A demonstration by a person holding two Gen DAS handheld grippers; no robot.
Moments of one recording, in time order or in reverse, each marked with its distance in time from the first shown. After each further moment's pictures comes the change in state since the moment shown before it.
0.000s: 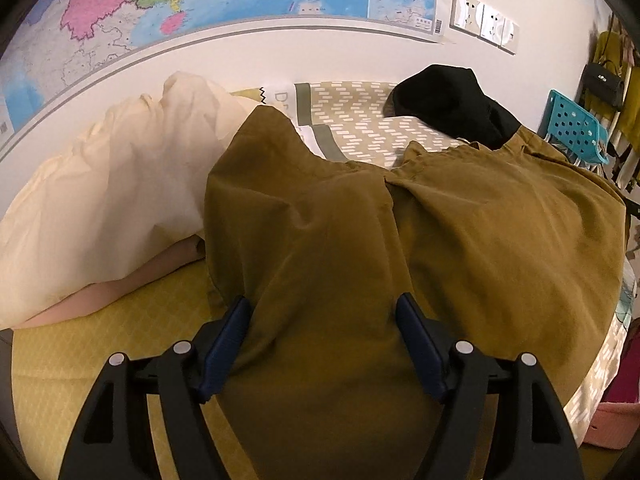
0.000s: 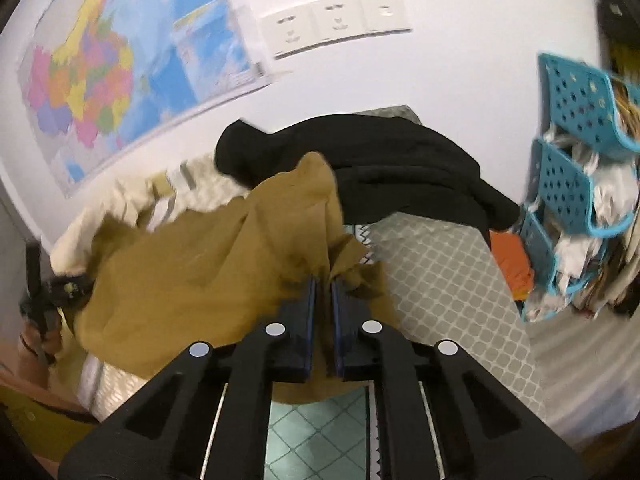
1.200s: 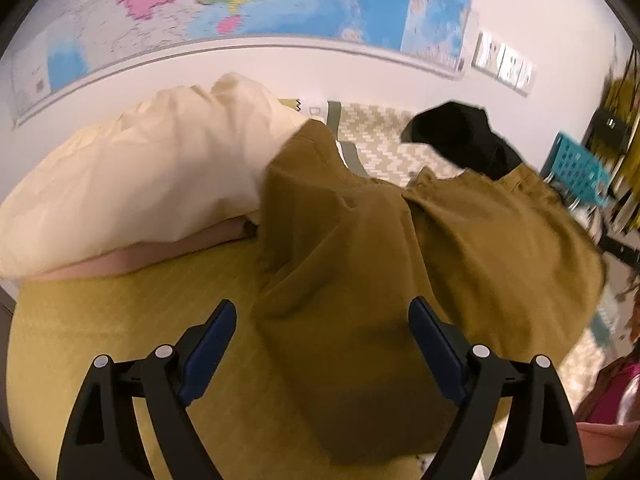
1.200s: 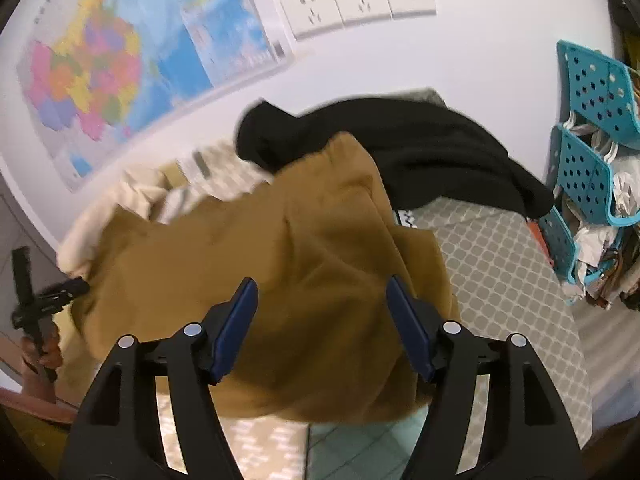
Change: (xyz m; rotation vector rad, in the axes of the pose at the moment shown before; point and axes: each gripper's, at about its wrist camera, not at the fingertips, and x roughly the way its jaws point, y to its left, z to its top) left arm -0.046 0.030 -0.022 -0.146 -0.062 -0.037; right arm 0.005 0.052 -0.008 -0.029 0.012 0.026
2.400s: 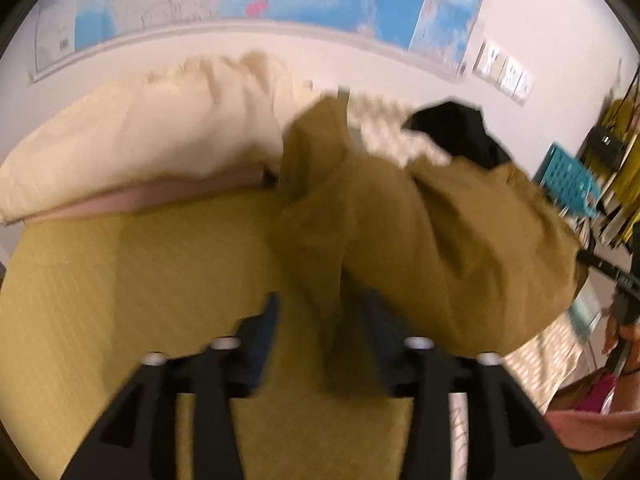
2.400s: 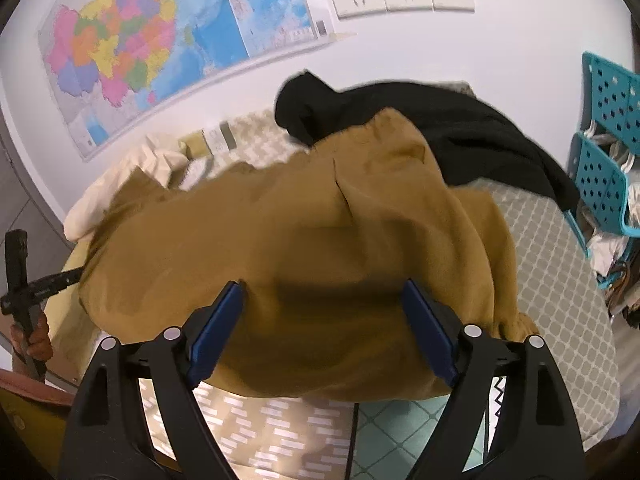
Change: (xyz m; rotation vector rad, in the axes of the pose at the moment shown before) left arm -0.023 0.009 -0.034 -0.065 0.000 -0.026; right arm 0.016 0.039 -0.024 -0.079 0.011 0.020
